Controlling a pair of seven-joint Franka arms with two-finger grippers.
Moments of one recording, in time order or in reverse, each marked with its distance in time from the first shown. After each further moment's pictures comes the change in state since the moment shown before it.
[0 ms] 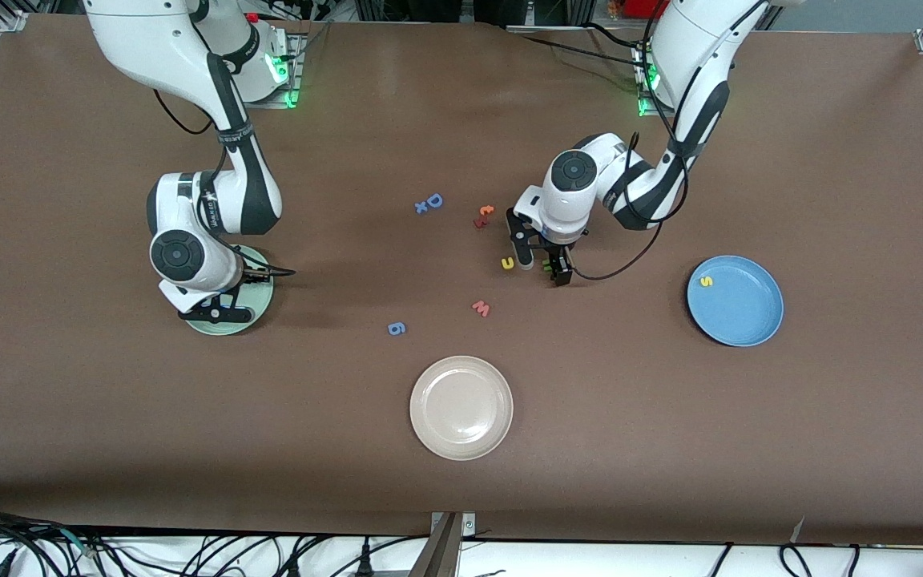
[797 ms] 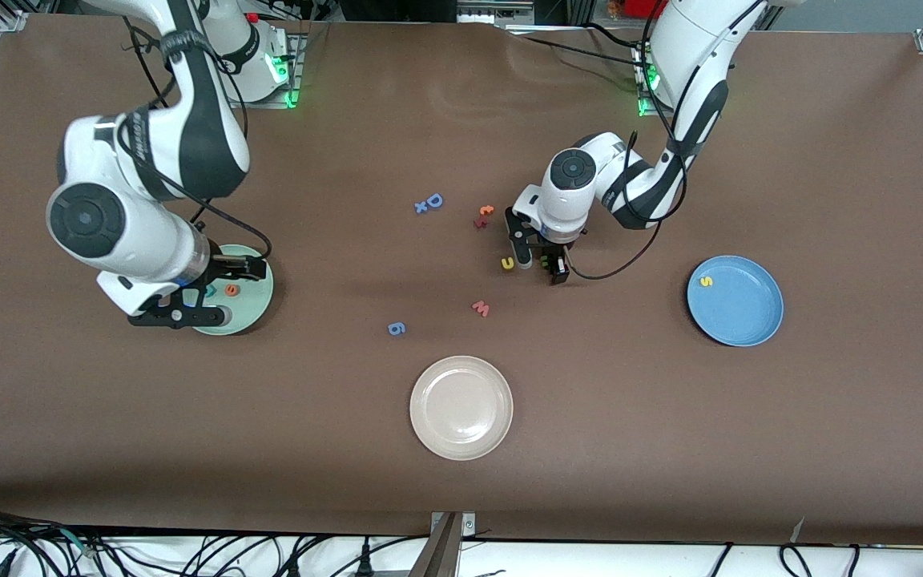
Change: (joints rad) left arm -0.005 -0.002 0.004 0.000 0.000 0.009 0.000; right arm 0.004 -0.113 -0.004 0.466 0.061 -0.484 -0.002
